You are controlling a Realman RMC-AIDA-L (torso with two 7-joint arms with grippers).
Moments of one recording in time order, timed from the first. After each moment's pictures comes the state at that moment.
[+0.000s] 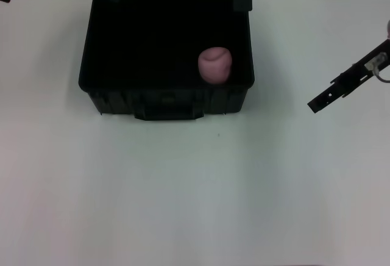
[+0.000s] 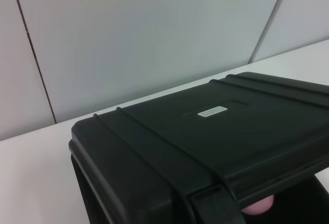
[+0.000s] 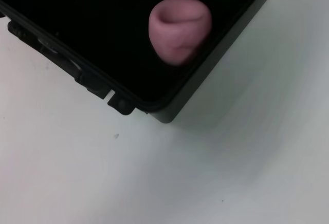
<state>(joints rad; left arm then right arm) -0.75 -2.05 1.23 1.74 -0.45 -1.71 0.06 0.77 1.99 -1.15 -1.05 0.50 1.63 -0.62</state>
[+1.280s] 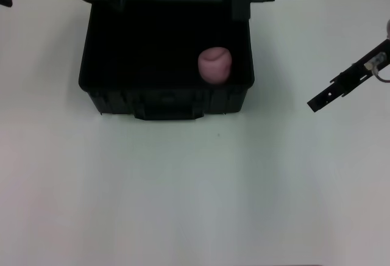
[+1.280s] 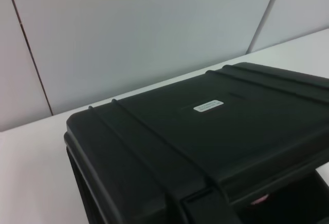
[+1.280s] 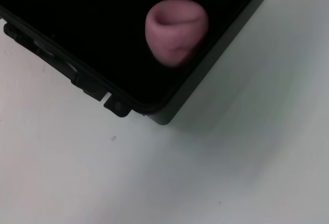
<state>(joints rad) -0.76 -2.05 1.24 1.74 -0.45 -1.73 0.05 0.77 1.99 -1.15 -1.04 0.50 1.61 -0.62</state>
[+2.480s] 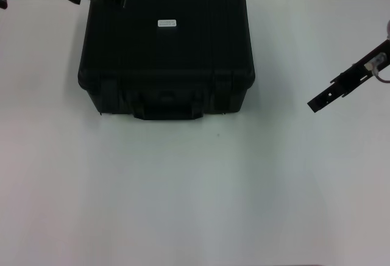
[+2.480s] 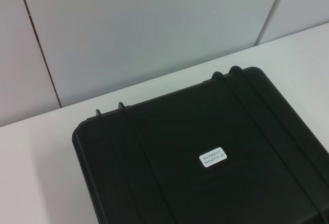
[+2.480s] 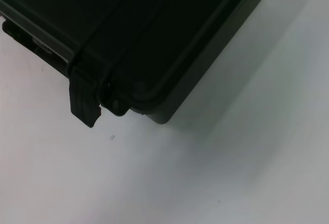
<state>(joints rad) -0.76 -2.05 1.24 1.74 -0.42 -1.76 0.04 0.77 1.99 -1.15 -1.04 0.50 1.61 -0.62</state>
